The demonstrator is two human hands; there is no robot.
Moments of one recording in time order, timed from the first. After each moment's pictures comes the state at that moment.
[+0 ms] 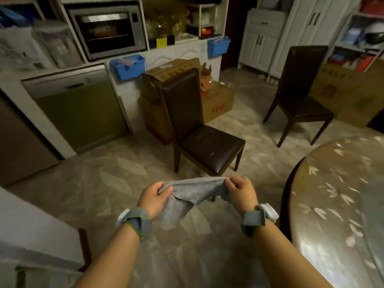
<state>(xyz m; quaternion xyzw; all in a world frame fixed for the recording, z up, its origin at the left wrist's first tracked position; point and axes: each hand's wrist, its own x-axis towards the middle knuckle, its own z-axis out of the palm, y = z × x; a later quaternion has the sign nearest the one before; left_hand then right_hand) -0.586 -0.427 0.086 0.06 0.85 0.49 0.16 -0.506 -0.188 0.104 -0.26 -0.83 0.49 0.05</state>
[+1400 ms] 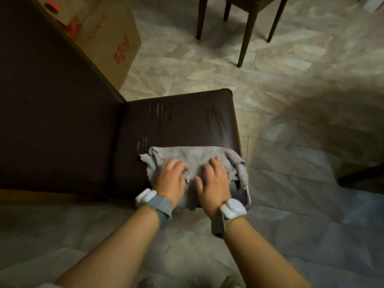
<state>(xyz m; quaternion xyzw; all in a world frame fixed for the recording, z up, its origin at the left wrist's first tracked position) -1.136 -0.093 -0.369 0.53 0.80 0.22 0.15 -1.002 -0.043 -0.387 -0.49 -0.82 0.28 0.10</state>
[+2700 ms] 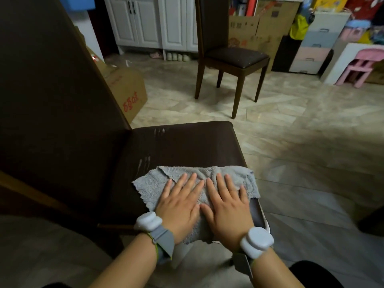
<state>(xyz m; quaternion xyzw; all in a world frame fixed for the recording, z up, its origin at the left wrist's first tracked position) -1.134 -0.116 -0.421 0.67 0.74 0.03 0.03 -0.986 -0.047 -0.434 -0.43 -0.90 0.01 0.07</state>
